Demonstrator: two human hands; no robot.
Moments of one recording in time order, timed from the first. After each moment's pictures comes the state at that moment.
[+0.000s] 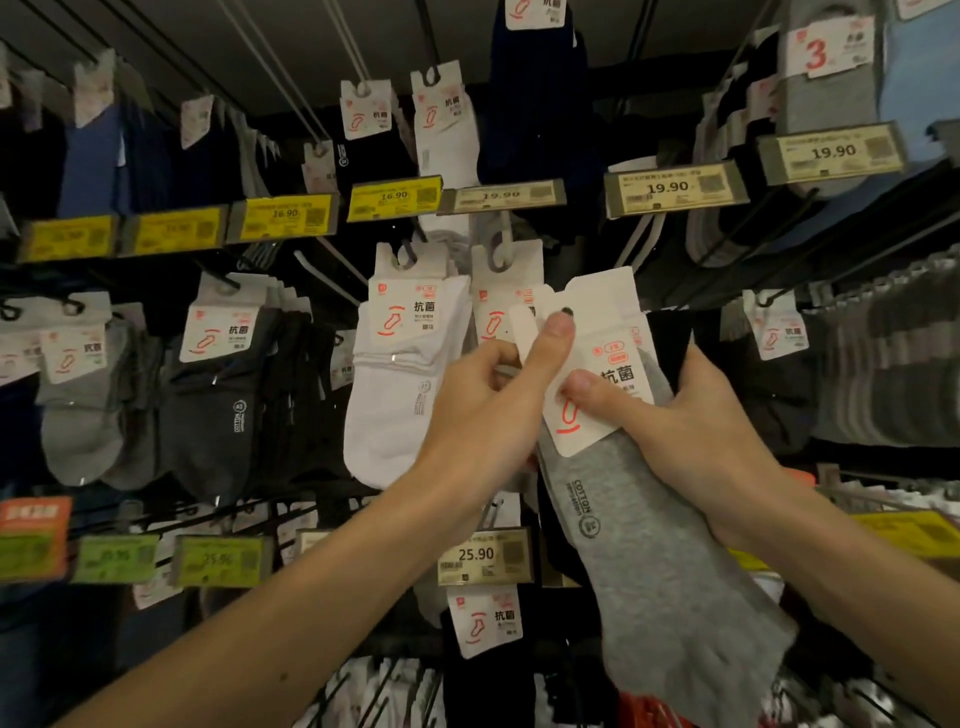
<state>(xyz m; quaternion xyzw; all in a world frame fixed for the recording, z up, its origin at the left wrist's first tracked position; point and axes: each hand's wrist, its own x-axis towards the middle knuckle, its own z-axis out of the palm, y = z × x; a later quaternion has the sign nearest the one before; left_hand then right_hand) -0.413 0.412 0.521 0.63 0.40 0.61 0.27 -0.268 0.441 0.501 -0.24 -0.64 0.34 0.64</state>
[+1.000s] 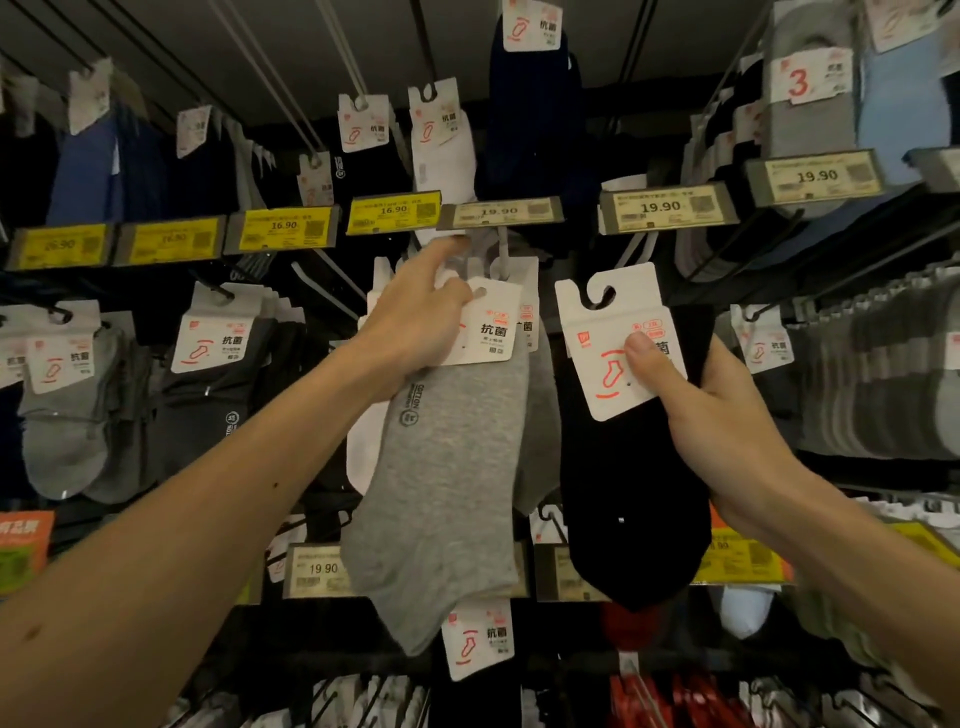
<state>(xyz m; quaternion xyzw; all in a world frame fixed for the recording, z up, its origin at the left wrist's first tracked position) -0.462 0.453 0.600 0.67 0.49 0.56 0.02 -0.256 0.450 0.512 -0.24 -0.62 0.32 0.68</state>
